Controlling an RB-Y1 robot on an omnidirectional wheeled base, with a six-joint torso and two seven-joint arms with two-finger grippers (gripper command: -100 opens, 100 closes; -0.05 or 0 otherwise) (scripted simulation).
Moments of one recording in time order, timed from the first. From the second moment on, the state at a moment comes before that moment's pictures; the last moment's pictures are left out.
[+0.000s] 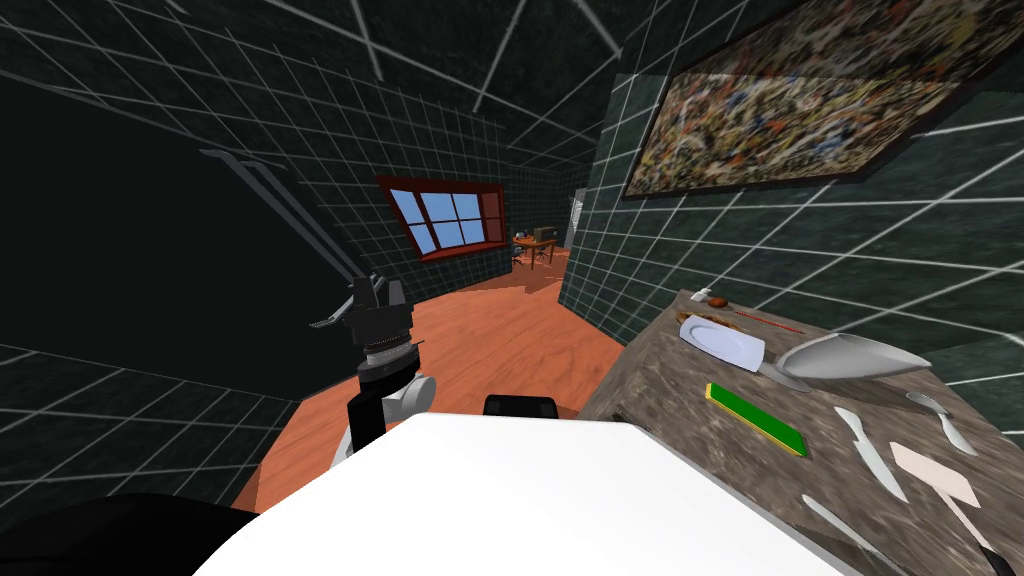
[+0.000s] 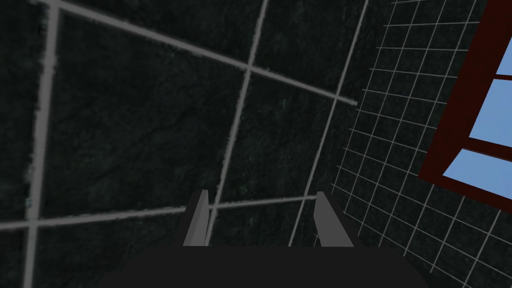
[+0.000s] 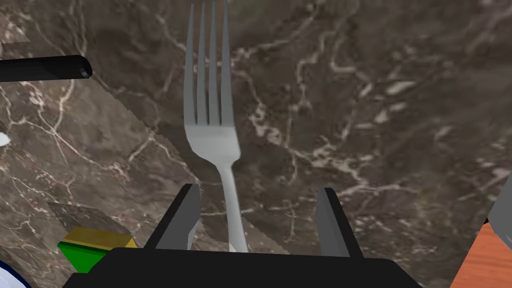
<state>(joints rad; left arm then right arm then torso) 0.52 0.01 0.06 -2.40 0.10 -0.62 -0.12 1.02 -1.70 0.64 -1.23 -0.48 -0.54 1.13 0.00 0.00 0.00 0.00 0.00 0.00</state>
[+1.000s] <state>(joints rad) 0.52 0.01 0.06 -2.40 0.10 -0.62 -0.12 1.06 -1.78 0.64 -1.26 -0.54 -0.57 1.15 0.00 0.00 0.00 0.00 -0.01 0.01</state>
